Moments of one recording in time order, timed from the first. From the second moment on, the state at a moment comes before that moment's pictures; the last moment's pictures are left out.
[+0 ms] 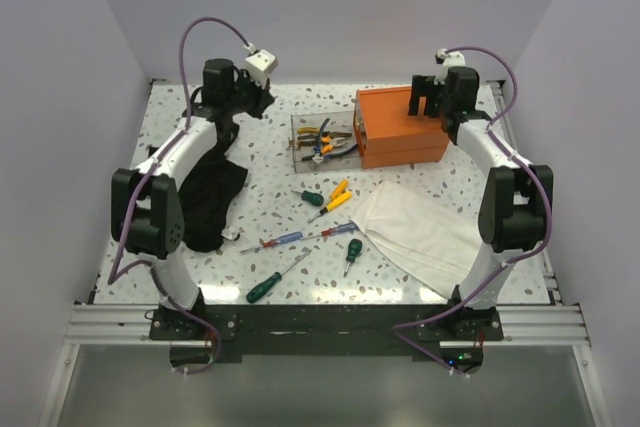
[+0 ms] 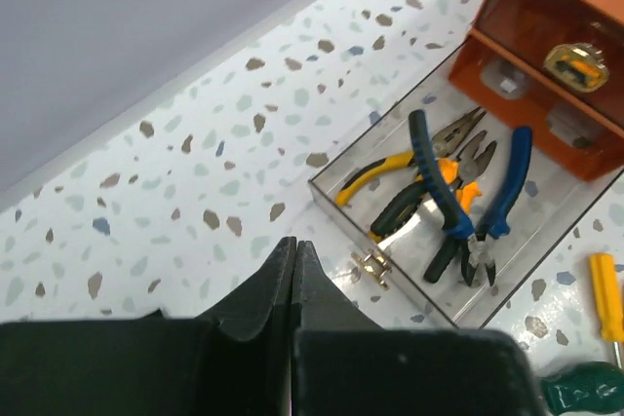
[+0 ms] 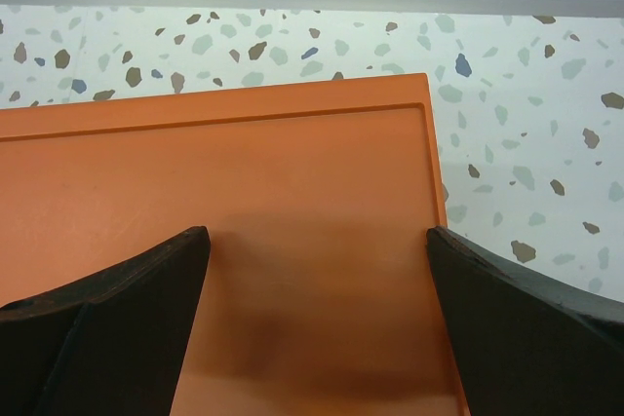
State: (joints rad) left arm -0.21 1.81 1.48 -0.09 0.41 0.24; right arm 0.04 1.85 1.41 -0.04 -0.01 0.04
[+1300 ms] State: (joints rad) left arm -0.49 2.39 1.68 0.30 0.68 -0.04; right arm 0.08 1.85 1.41 -0.04 0.04 0.03
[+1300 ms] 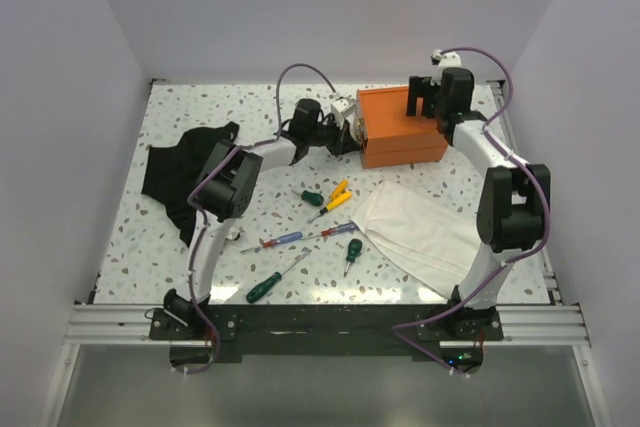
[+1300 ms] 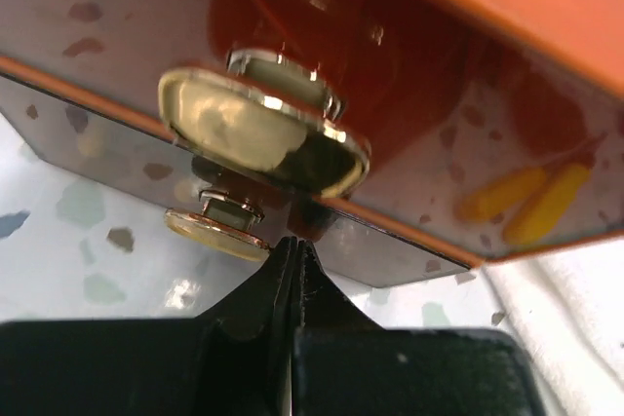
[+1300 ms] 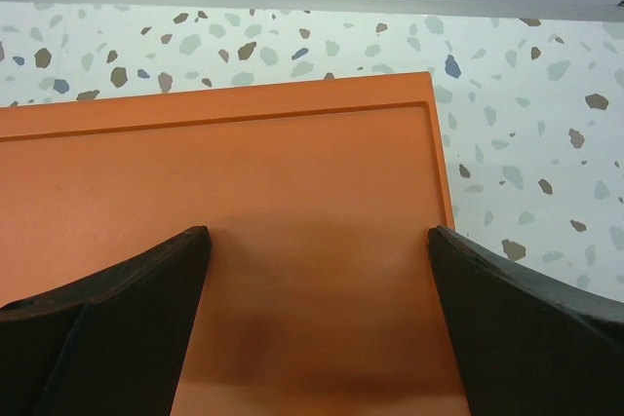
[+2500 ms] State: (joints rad) left arm -0.48 2.26 1.87 -0.05 0.39 -0.35; right arm 0.11 1.80 1.34 -0.01 0.04 0.04
